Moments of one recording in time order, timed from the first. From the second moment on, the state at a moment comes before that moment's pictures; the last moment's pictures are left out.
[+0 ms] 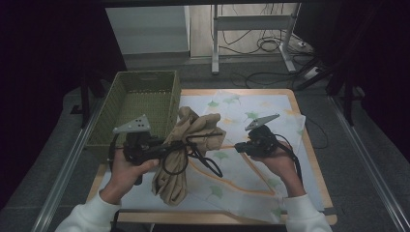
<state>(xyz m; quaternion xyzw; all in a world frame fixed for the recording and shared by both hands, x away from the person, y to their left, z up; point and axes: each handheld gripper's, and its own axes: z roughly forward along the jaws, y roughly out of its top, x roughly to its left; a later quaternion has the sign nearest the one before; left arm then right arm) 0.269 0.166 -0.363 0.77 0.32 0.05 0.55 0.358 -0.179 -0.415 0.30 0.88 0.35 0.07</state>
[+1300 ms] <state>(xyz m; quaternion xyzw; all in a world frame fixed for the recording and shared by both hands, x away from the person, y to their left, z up) 0.252 0.137 -0.408 0.82 0.30 0.00 0.49 0.362 -0.181 -0.417 0.31 0.88 0.36 0.06</state>
